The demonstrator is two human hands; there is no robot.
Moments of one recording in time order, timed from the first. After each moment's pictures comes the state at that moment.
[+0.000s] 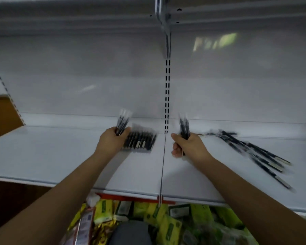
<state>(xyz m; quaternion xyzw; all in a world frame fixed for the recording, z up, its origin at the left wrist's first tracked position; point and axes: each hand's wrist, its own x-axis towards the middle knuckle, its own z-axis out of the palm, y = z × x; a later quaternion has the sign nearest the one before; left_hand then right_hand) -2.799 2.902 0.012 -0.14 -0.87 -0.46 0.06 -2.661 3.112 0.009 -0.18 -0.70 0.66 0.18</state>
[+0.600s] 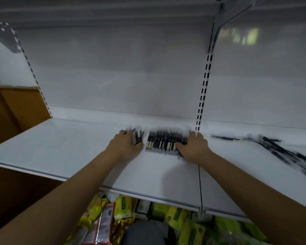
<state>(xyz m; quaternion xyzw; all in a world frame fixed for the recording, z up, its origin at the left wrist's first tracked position) -2.853 2.841 -0.003 -0.21 -0.96 -0.17 0.00 -2.740 3.049 0.011 -0.26 -0.94 0.22 0.03</state>
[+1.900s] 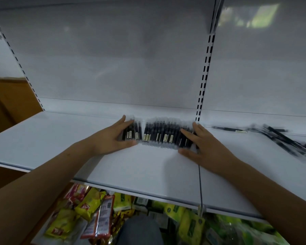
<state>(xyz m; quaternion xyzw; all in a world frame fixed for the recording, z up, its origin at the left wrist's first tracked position) -2.877 2.803 -0.002 -0.38 -0.90 -0.18 -0.07 -2.705 3.098 -0.022 -0.01 -0.99 0.14 0.09</state>
